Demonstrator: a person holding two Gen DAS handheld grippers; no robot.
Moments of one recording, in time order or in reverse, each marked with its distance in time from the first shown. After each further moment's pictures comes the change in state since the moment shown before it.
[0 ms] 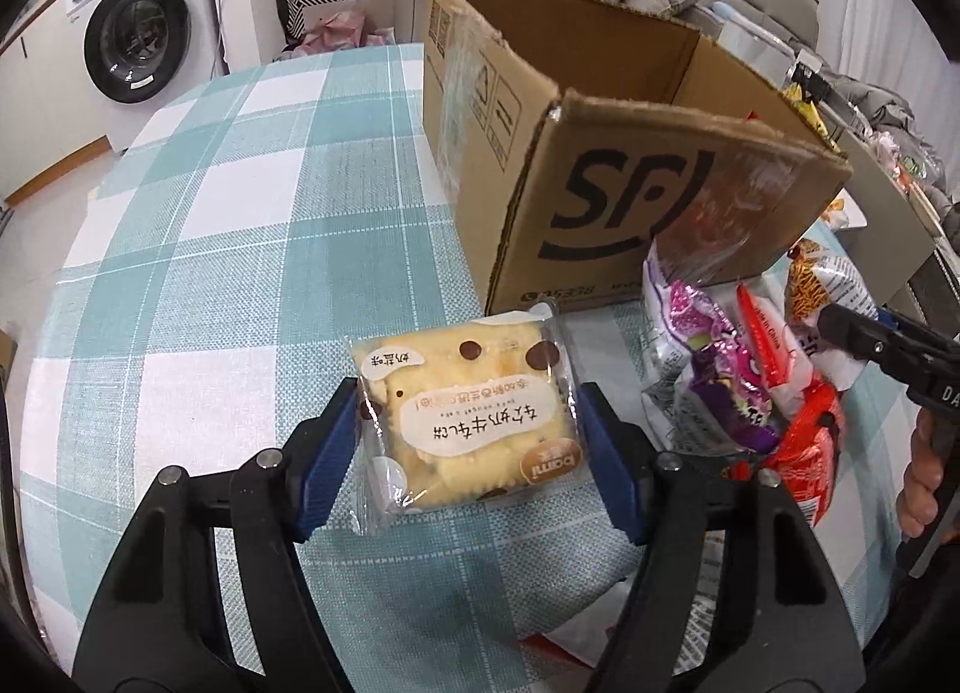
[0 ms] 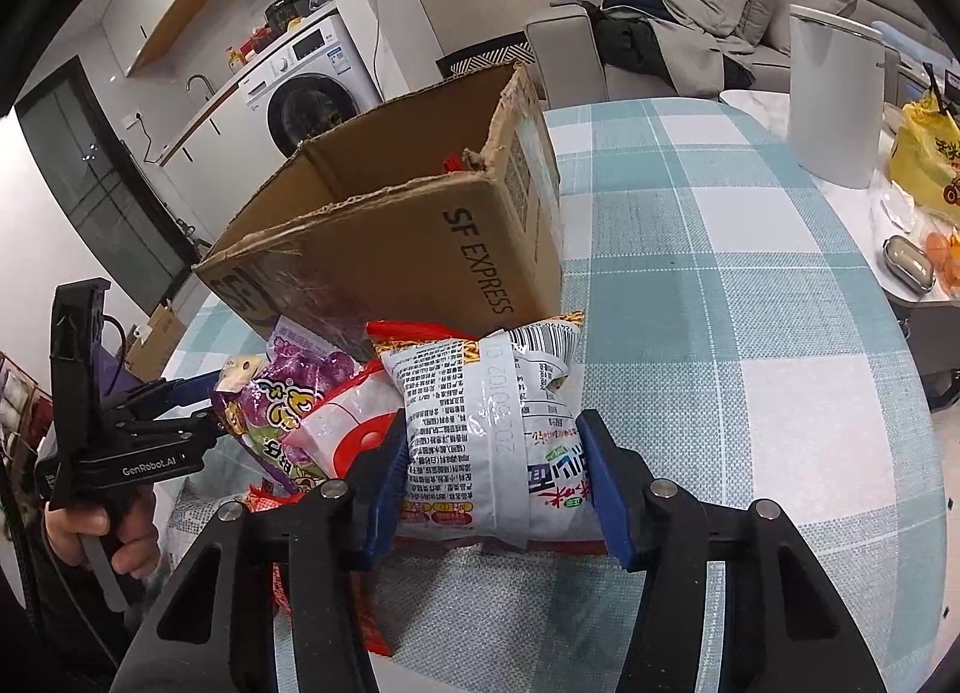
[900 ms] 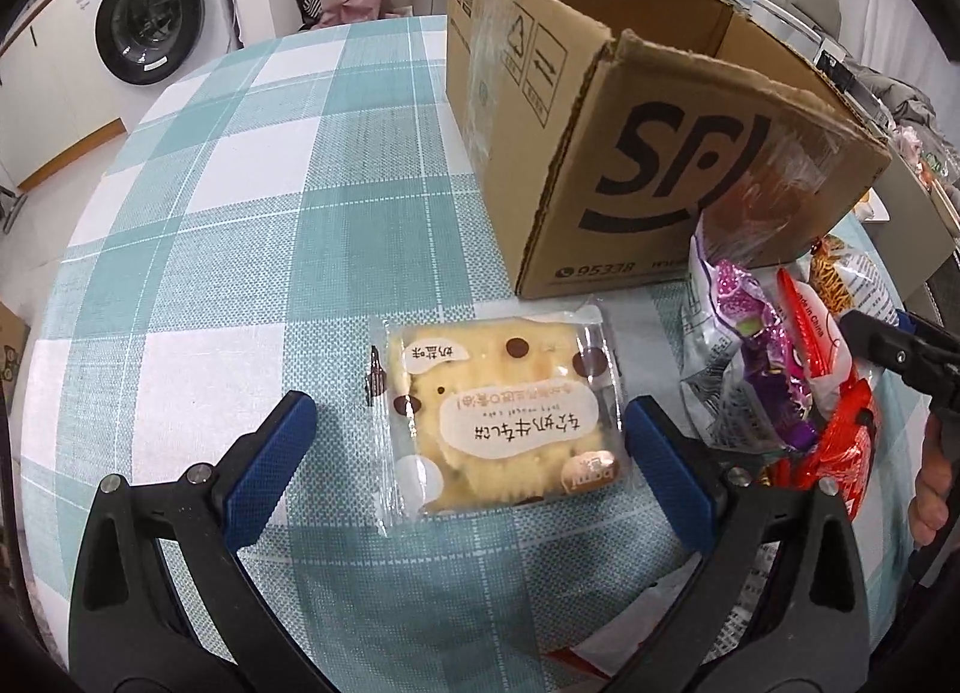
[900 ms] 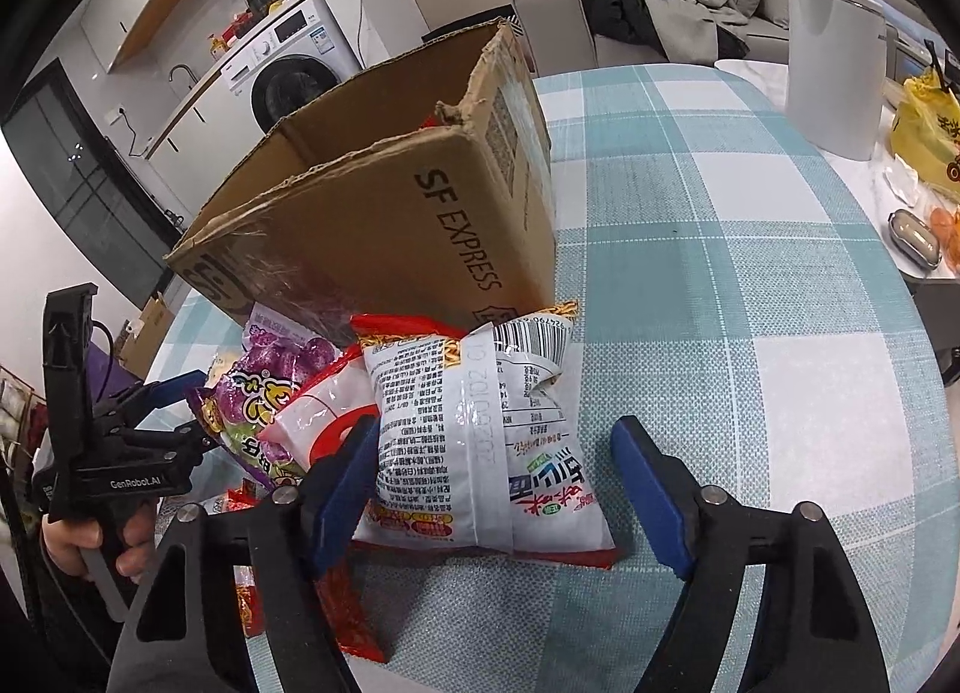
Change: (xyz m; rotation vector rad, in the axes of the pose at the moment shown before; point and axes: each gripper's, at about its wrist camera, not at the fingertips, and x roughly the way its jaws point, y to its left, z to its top) left arm 0.019 0.001 0.002 -0.014 0.067 0.052; right arm 0.020 -0.004 0.002 0.034 0.074 -0.001
